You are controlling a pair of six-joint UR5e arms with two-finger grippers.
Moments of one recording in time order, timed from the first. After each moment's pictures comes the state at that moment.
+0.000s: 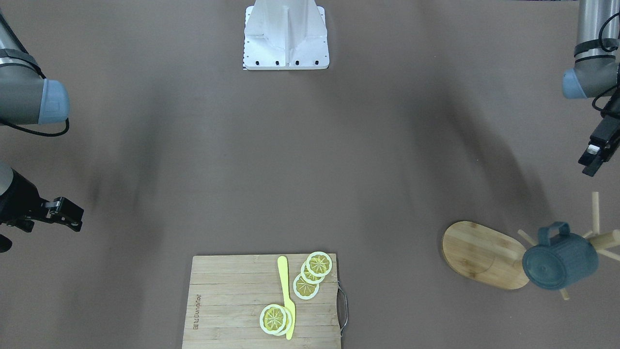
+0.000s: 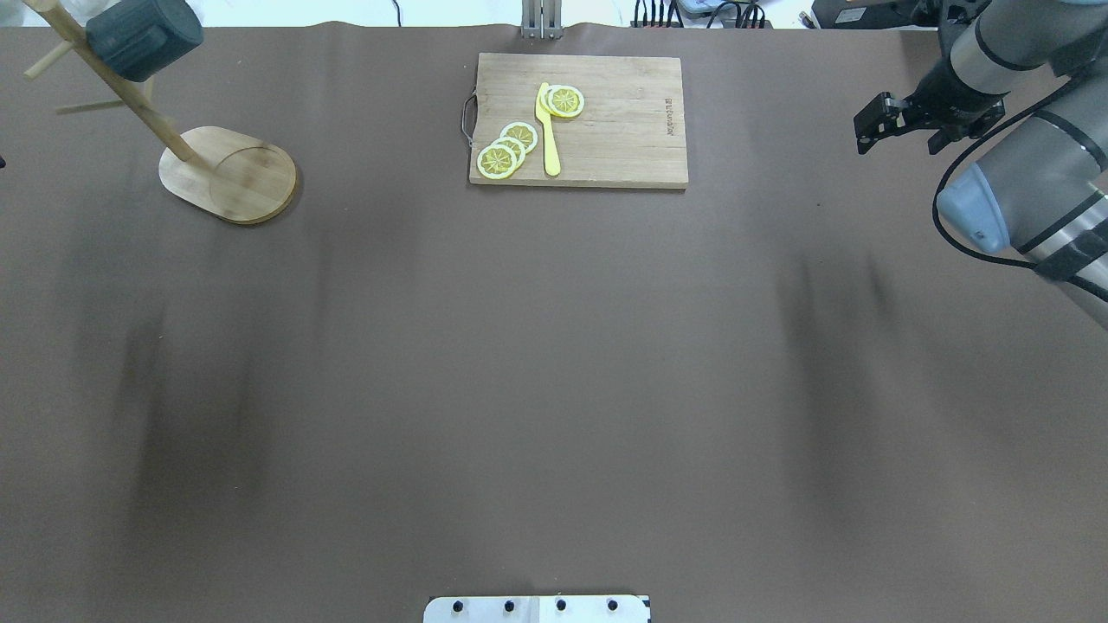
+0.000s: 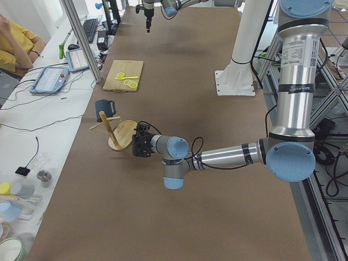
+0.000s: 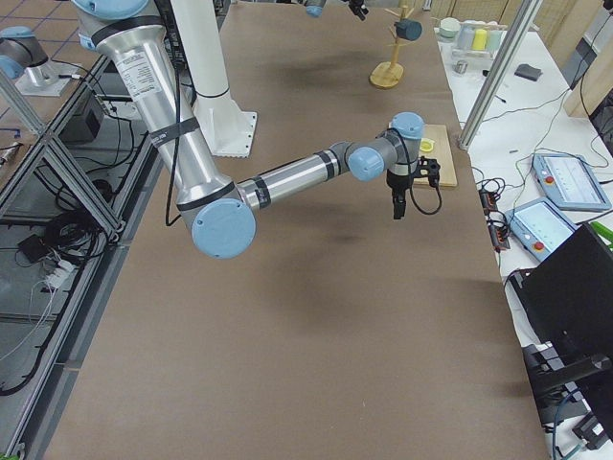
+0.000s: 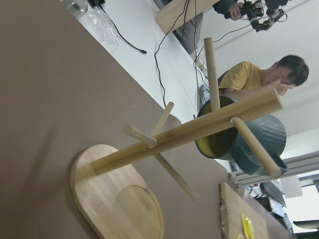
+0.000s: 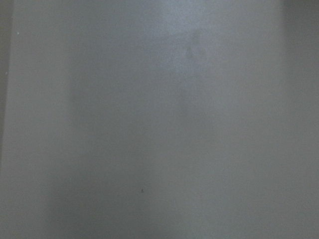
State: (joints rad) left arm -1.20 -1.56 -1.28 -3.31 -1.98 -1.38; right arm 1.11 -1.15 1.52 -1.41 2.14 0.69
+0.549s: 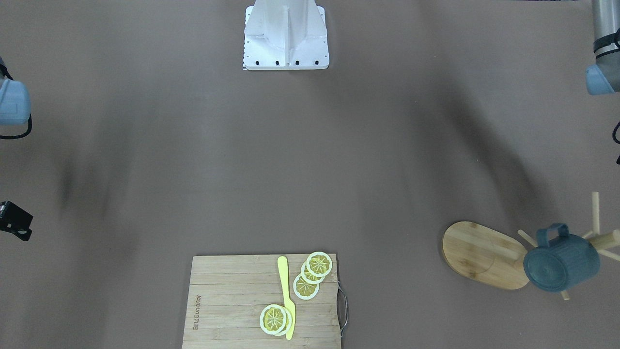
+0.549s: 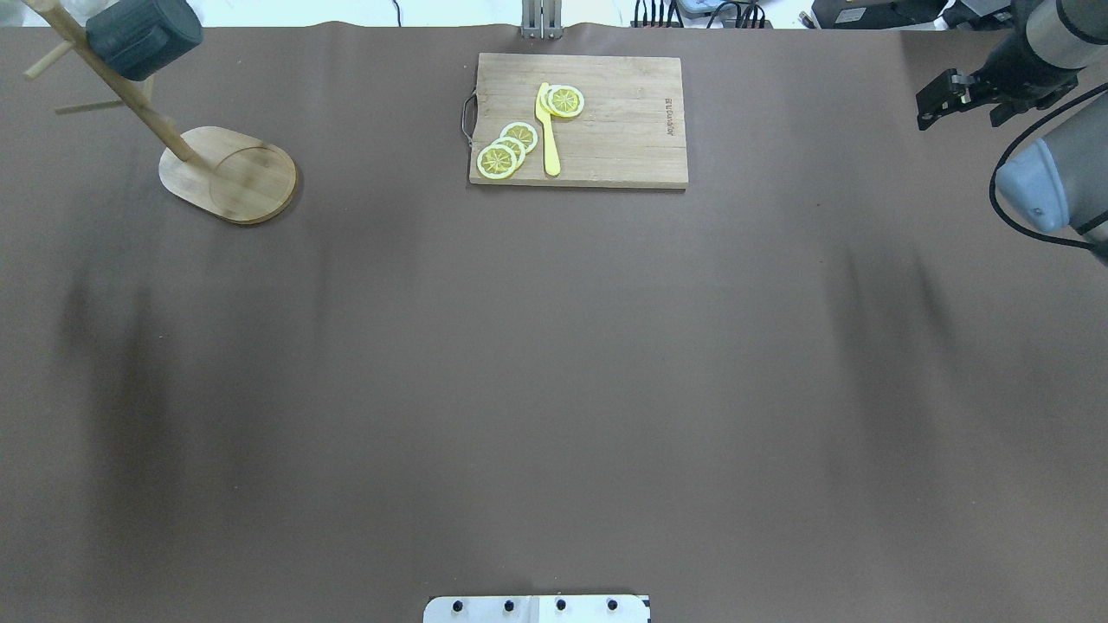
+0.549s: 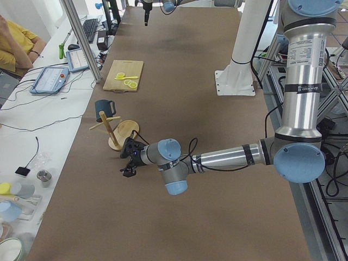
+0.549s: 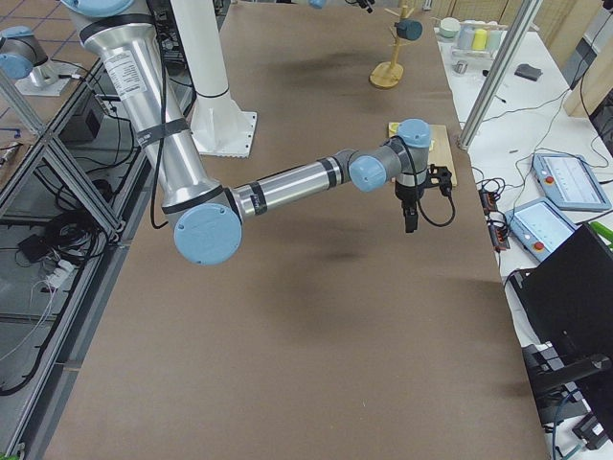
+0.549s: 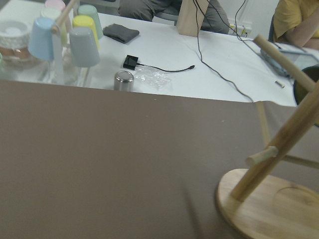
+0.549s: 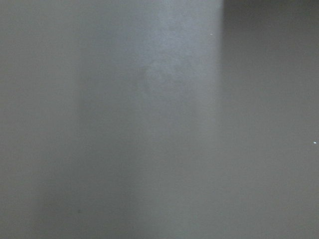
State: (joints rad) left arm -1.31 -1.56 -1.28 -2.94 -1.88 -0.52; right arm 1.21 -1.20 1.52 -1.40 2.14 0.54
